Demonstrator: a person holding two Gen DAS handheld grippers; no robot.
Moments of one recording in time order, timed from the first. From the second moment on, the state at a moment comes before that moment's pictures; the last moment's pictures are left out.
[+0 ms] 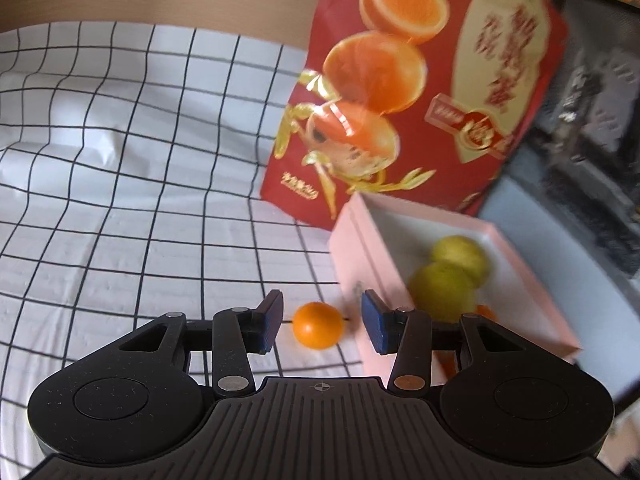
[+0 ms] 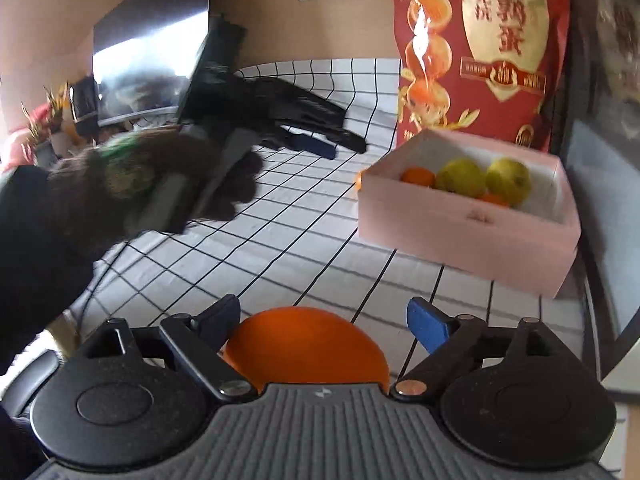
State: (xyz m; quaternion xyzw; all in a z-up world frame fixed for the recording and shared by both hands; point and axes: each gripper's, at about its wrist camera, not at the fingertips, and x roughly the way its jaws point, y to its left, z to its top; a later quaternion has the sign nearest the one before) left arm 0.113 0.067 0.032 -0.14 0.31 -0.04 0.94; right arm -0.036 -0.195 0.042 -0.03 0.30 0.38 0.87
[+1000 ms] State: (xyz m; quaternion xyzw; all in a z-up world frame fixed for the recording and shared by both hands) left arm 0.046 0.066 0.014 -0.12 0.31 -0.06 0.94; right arm -0.046 -0.187 0.012 0.01 0.35 0.42 0.84
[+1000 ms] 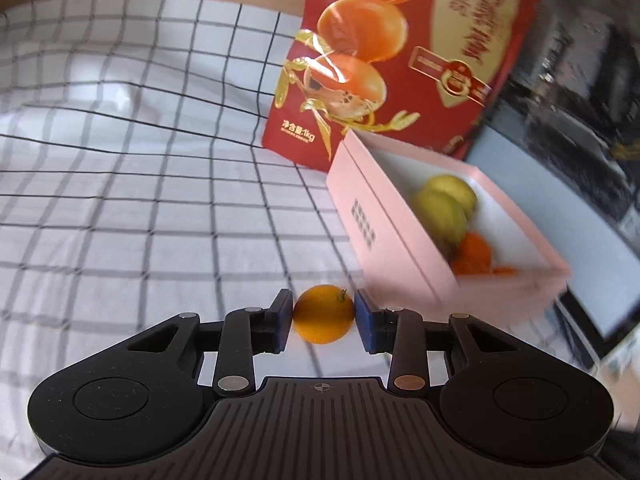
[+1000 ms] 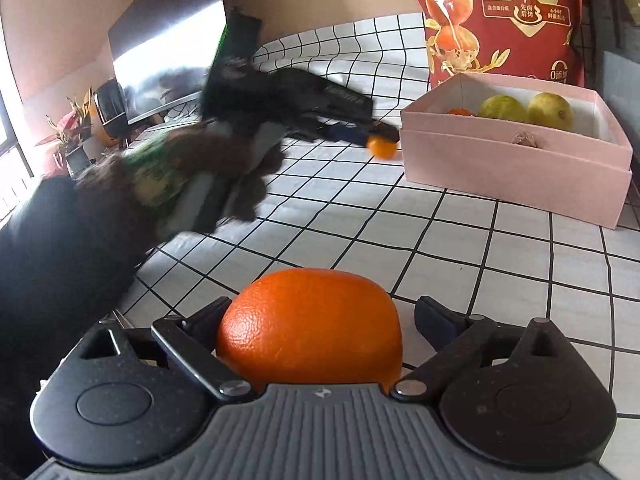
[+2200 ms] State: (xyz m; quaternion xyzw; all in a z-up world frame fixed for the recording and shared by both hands) left arm -0.066 0.042 0.011 -0.11 0.30 -0.10 0.94; right arm -0.050 -0.192 0.029 -0.07 0.35 0.38 0.86
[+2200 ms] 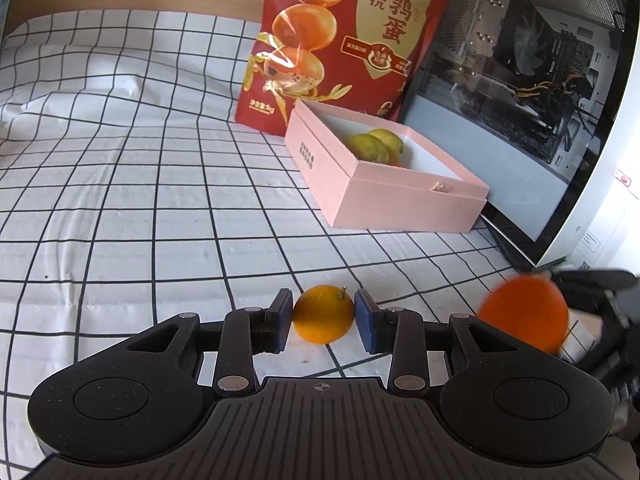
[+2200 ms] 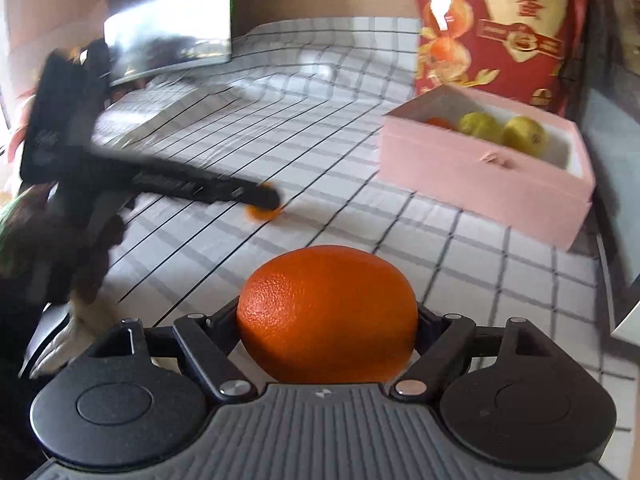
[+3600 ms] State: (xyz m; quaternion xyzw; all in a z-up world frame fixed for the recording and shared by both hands) left arm -0.018 -0.036 0.024 0.04 0.29 -0.18 0.94; right arm -0.002 -0.215 0.031 -0.04 0.34 0.30 0.89
